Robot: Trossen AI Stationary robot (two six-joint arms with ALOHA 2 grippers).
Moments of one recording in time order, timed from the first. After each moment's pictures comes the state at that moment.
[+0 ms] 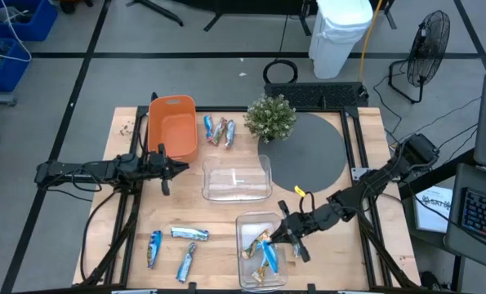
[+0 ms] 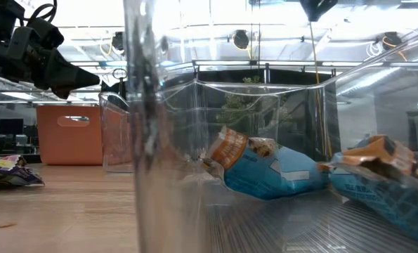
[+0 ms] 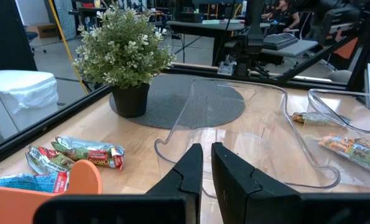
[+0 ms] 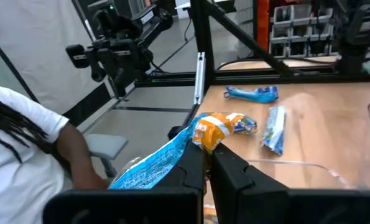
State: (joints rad) left arm 0.00 0.16 0.04 0.00 -0.18 -0.08; right arm 0.57 1.46 0.72 0.57 0.18 0.25
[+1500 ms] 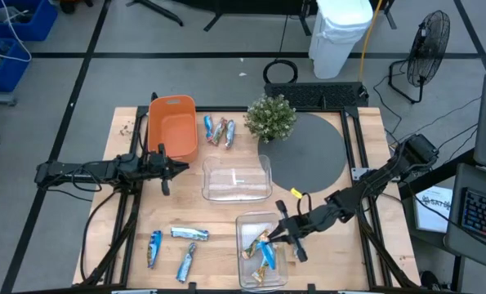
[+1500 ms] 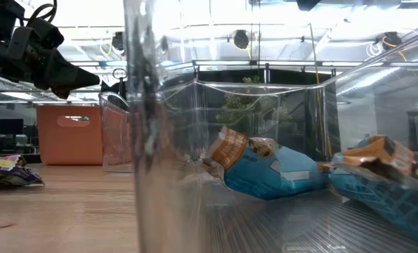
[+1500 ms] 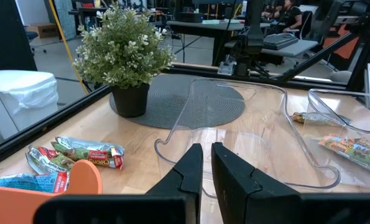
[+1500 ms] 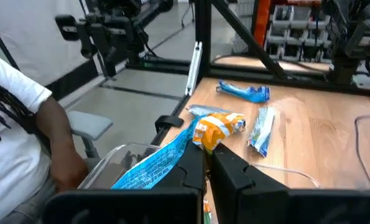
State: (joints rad) left arm 0.00 0.16 0.04 0.00 -0.18 -0.08; right arm 0.57 1.47 0.79 0.43 0.19 0.13
